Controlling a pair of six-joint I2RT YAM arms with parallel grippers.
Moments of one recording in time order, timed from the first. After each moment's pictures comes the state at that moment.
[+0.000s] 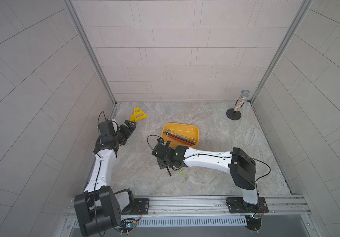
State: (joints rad) left arm 0.29 1.17 0.80 -0.27 0.51 -0.77; right arm 1.13 1.95 1.55 -0.64 0.22 0.67
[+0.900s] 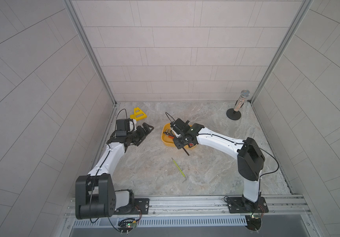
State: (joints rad) left arm 0.06 1.29 0.83 -0.31 0.60 -0.71; right arm 0.81 1.92 1.61 -0.78 0.09 0.22
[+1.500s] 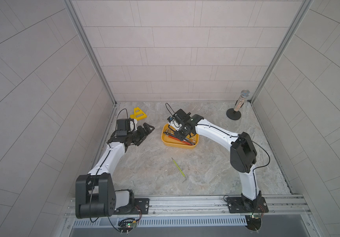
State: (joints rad) left arm 0.04 1.30 0.83 -0.31 0.61 -0.70; right arm 0.71 2.07 1.81 -0.85 0.05 -0.13
